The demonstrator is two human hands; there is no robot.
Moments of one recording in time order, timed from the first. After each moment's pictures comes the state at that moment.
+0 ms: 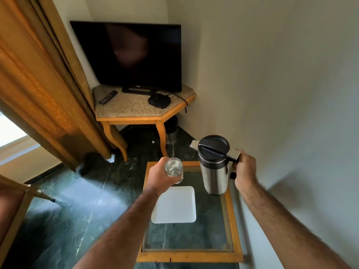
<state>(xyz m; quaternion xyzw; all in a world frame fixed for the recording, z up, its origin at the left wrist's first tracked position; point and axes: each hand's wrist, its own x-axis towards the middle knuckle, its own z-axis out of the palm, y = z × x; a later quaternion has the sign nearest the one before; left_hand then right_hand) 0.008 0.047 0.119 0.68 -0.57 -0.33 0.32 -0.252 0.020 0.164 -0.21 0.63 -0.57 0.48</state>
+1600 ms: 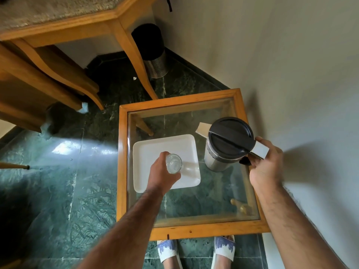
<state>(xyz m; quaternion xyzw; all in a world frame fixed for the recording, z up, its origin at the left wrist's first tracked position) -0.022 0.042 -0.266 0.74 -0.54 -0.38 0.13 -0.289 0.026 -0.198 -0.09 0.62 -0.60 0.50</state>
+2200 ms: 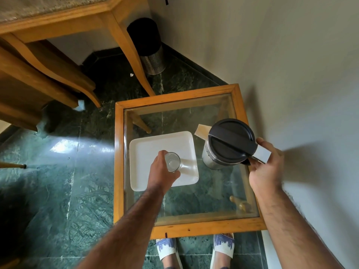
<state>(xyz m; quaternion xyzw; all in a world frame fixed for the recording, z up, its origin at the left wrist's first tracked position) -0.030 0.042 -0.287 0.76 -0.53 -0.36 0.12 -0.293 0.038 -0.209 -0.06 0.60 -0.62 0.50</state>
